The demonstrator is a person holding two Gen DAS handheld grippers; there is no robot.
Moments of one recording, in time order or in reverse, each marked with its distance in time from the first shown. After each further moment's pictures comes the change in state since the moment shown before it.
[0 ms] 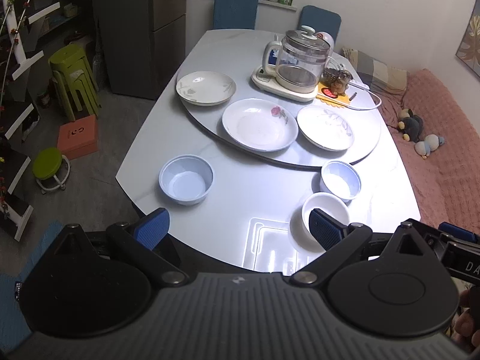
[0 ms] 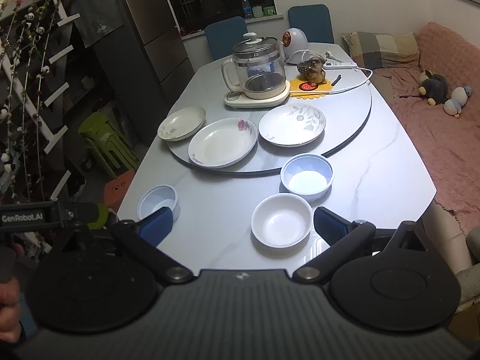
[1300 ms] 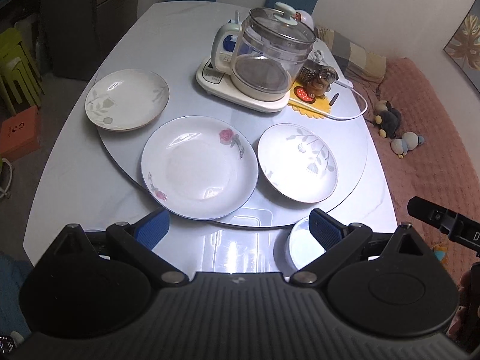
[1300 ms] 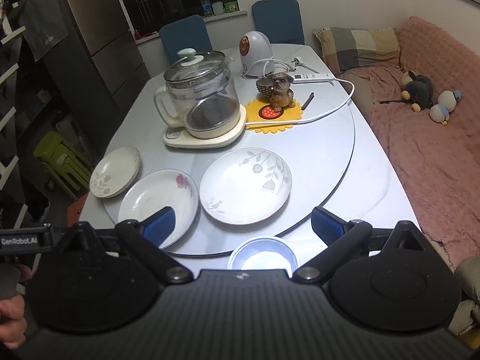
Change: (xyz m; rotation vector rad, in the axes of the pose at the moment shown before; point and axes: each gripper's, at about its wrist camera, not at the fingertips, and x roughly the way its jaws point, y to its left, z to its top) left arm 0.228 -0.066 0.164 0.002 0.139 -0.182; right arm 0.151 -0.090 0.152 0.055 0.051 -0.127
